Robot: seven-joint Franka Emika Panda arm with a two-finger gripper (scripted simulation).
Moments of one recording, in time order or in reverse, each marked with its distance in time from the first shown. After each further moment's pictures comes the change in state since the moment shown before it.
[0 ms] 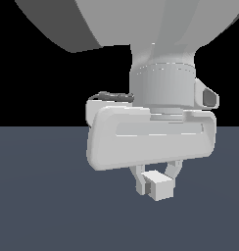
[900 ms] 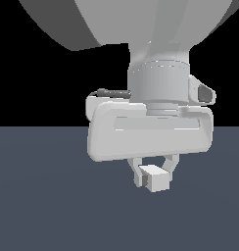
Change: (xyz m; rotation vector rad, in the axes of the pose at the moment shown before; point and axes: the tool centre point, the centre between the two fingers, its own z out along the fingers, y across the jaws) arm 0.009 0.001 -0.006 -0.002 0.001 0.043
